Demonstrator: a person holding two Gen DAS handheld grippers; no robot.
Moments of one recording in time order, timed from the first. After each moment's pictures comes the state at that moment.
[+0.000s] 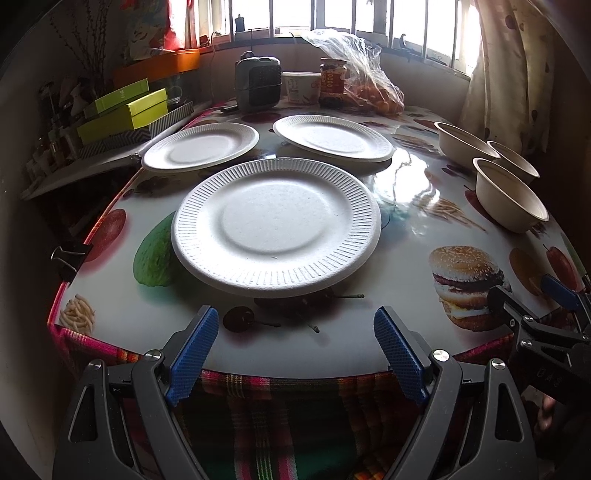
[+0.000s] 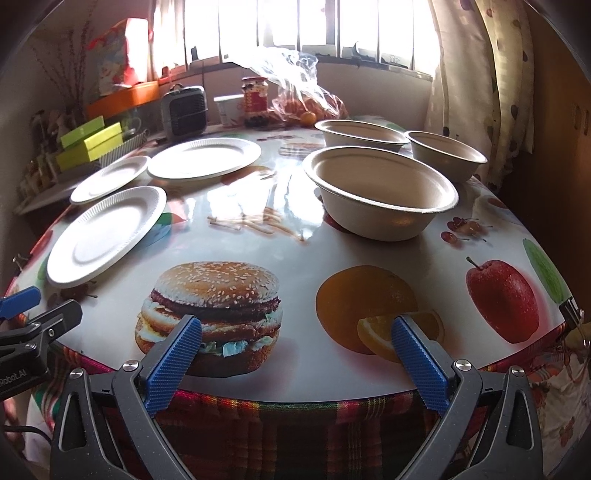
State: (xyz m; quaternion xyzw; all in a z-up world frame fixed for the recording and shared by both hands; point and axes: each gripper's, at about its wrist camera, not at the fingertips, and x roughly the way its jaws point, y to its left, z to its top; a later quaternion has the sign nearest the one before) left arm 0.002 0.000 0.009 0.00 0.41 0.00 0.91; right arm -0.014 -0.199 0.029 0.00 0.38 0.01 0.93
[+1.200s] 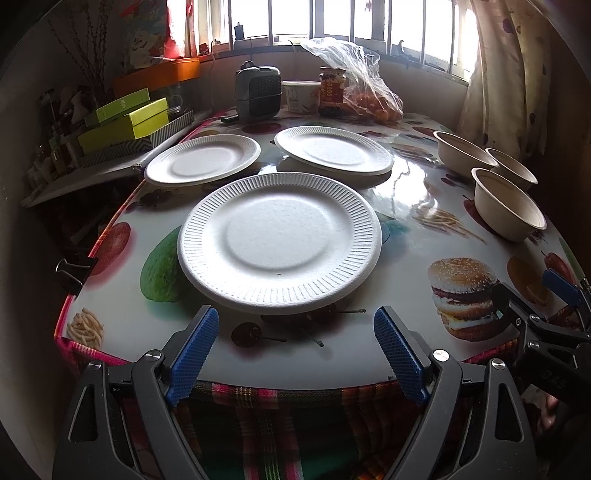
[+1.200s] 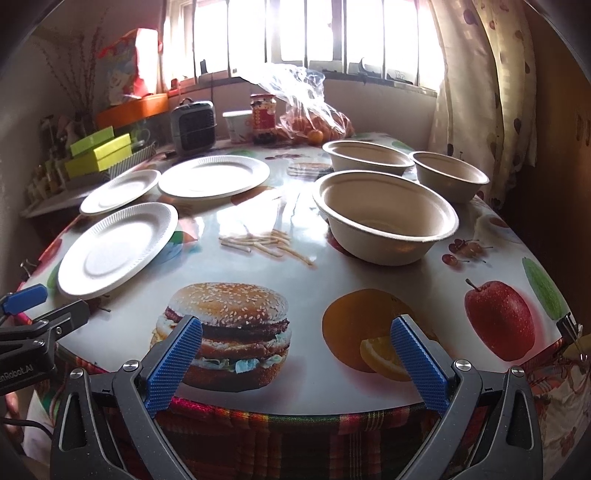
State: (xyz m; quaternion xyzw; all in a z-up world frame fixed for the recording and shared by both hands) left arm 0.004 0.004 0.021 0.00 0.39 0.00 0.92; right arm -0.015 -0.195 0.046 -0.01 0.35 0.02 0.94
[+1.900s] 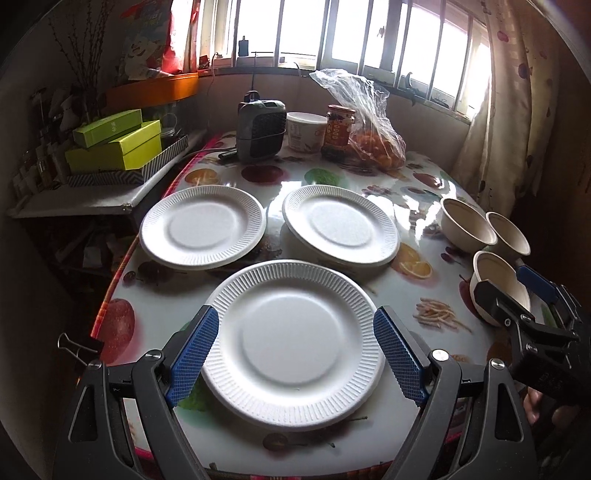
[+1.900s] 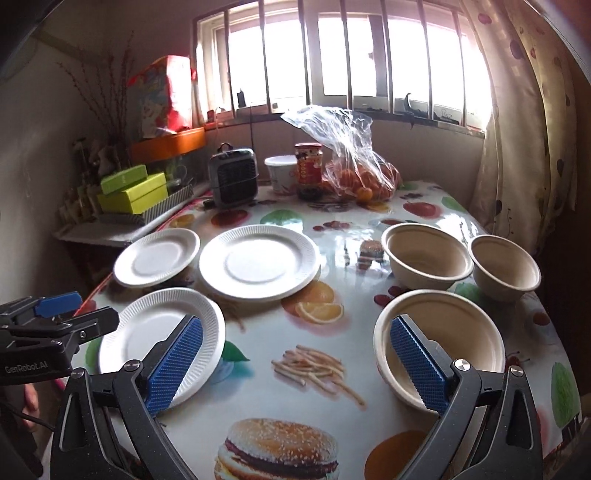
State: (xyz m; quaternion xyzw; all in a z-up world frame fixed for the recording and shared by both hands) left arm 0.076 0.038 0.087 -0.04 0.38 -0.03 0.92; right arm 0.066 -0.166 0.115 0.00 0.31 0.10 0.95
